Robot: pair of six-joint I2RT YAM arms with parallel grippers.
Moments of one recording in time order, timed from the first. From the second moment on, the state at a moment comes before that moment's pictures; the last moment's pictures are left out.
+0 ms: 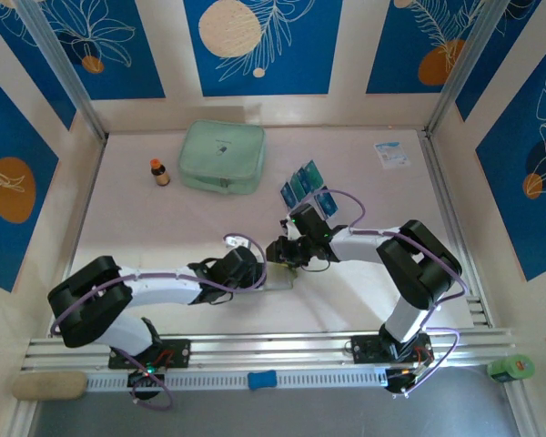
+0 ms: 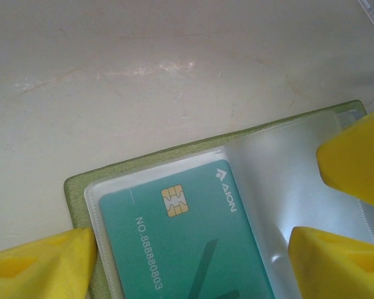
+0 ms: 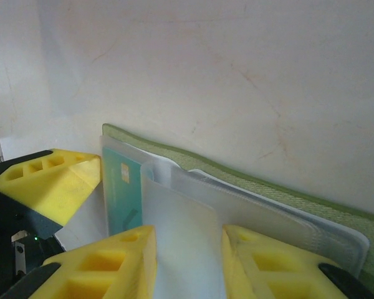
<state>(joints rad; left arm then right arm) -0.98 1.44 0.54 -0.02 -0.29 -0.75 0.68 1.69 0.78 -0.04 -0.52 0.79</state>
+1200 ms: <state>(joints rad) -0.97 1.04 0.44 -0.23 -0.41 -0.75 0.79 1.80 0.97 -0.10 -0.52 0.88</state>
